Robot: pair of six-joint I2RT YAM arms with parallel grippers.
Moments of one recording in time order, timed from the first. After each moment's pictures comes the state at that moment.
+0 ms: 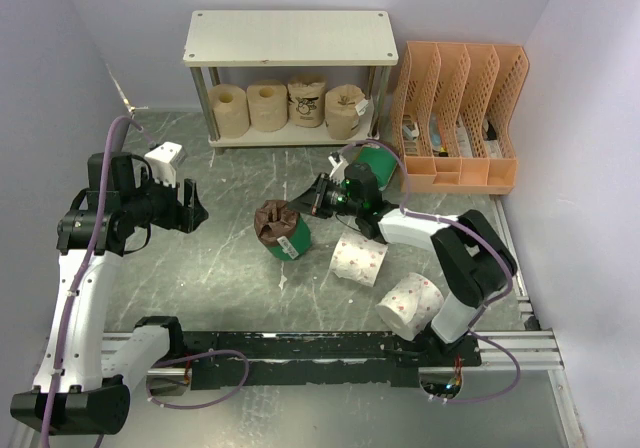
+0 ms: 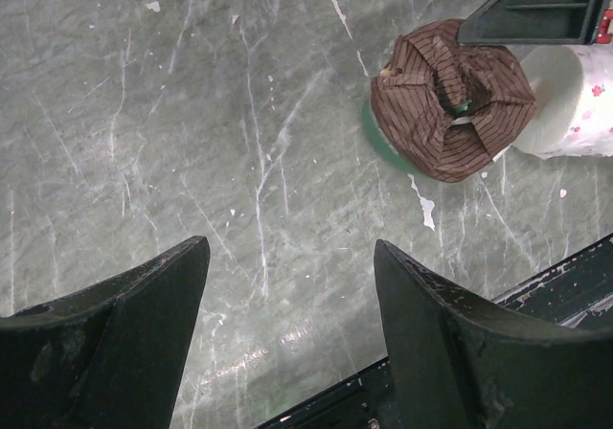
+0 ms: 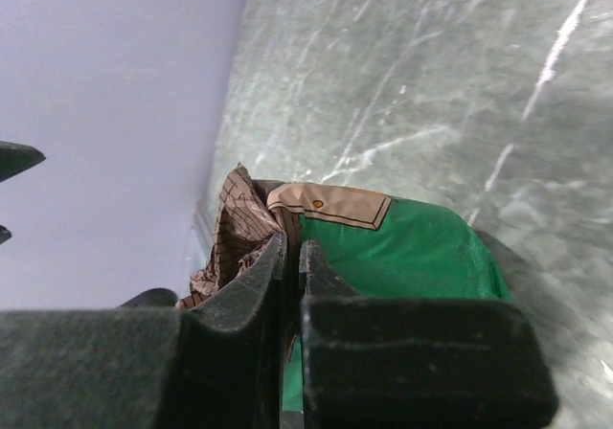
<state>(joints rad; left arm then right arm) 0.00 0.93 1.15 -0.95 0.43 0.15 0.60 1.65 0.87 0.42 -0.45 0.88</state>
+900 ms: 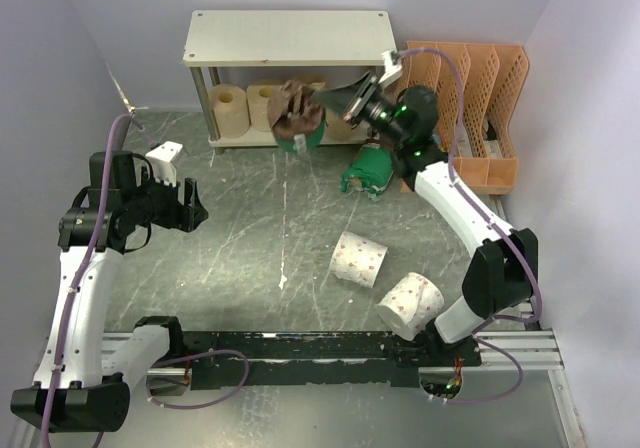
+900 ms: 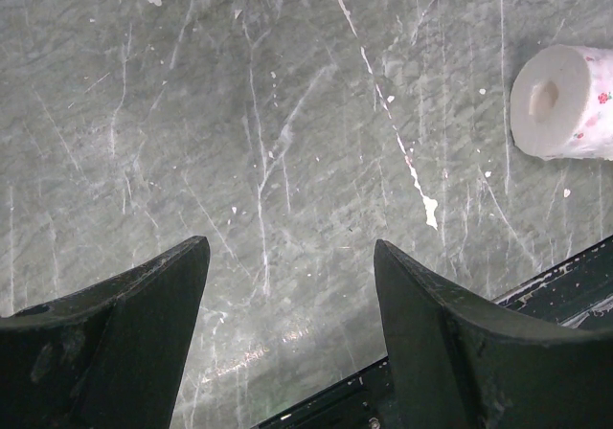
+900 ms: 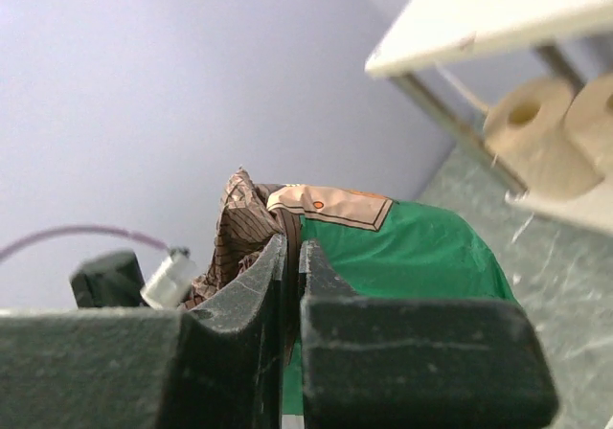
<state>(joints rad) 0.00 0.94 1.15 -0.95 0.42 0.15 0.41 1.57 1.33 0.45 -0.54 1.00</state>
